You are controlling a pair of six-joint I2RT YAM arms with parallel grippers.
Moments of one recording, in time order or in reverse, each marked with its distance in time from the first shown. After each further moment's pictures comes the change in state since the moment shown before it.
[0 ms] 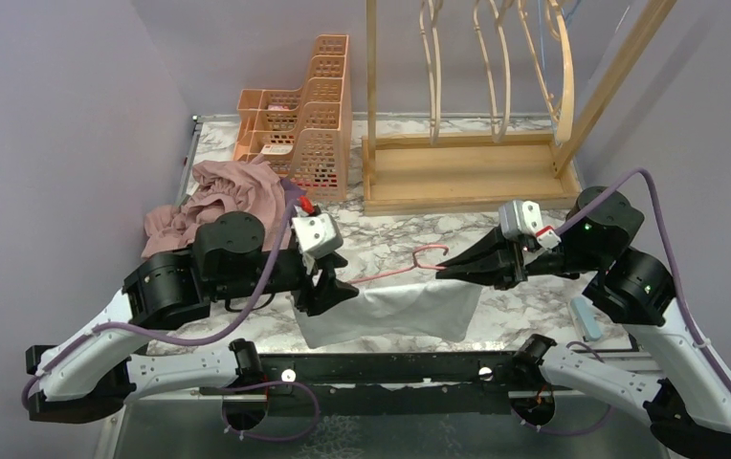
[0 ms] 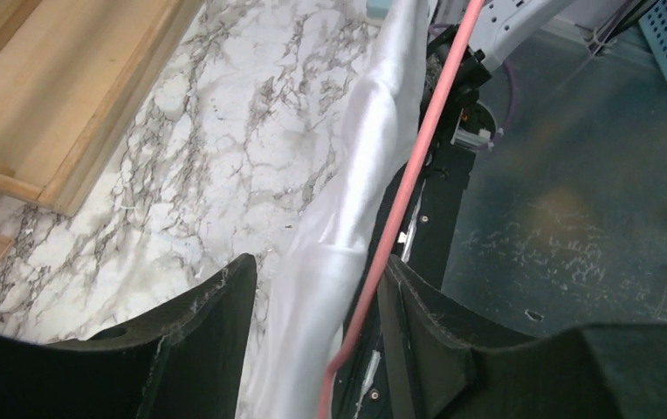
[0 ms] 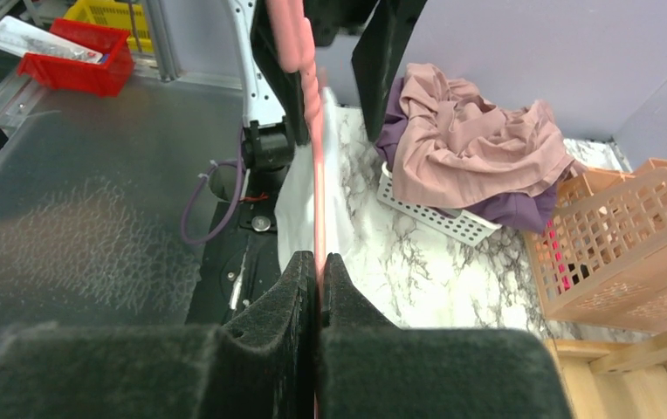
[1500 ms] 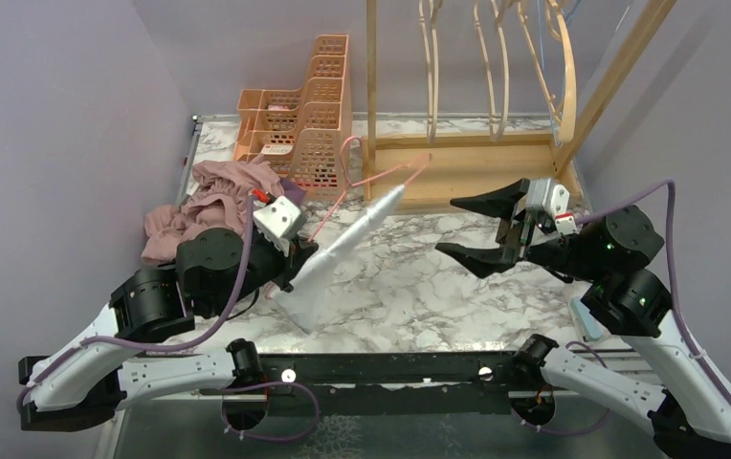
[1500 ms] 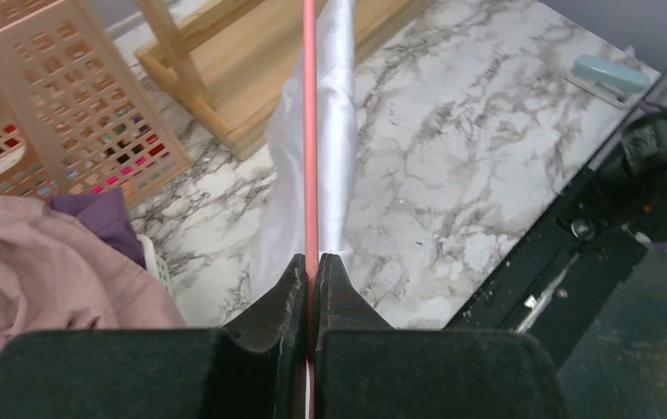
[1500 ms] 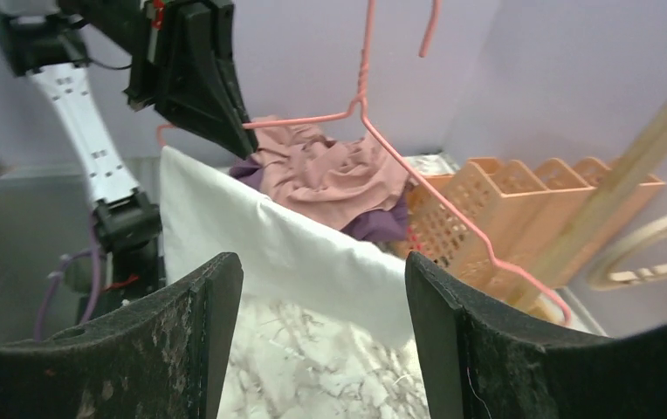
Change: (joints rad) left arm -0.005 -0.128 -0.098 0.010 -0.446 -0.035; right arm -0.006 -0.074 -0.118 0.254 0.324 0.092
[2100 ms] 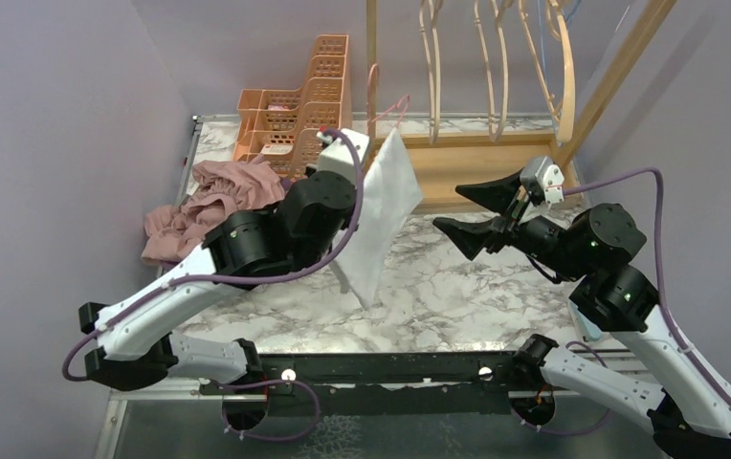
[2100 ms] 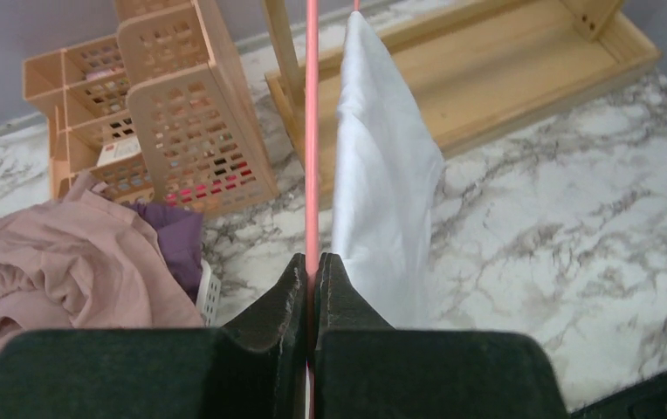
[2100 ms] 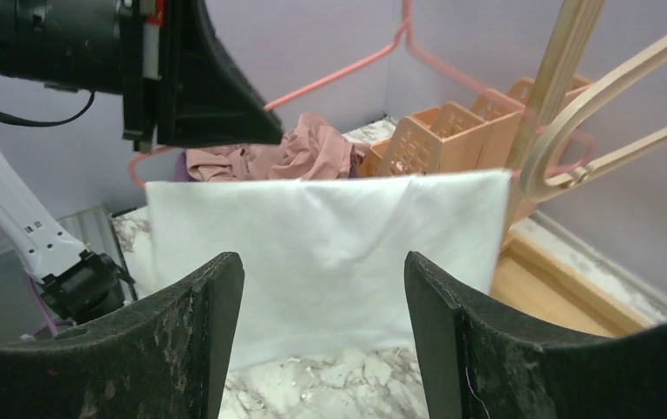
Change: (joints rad) left arm 0.001 0.428 0.295 0.016 -0.416 -0.144; right arm 0.001 0.000 -0.064 0.087 0.287 0.135
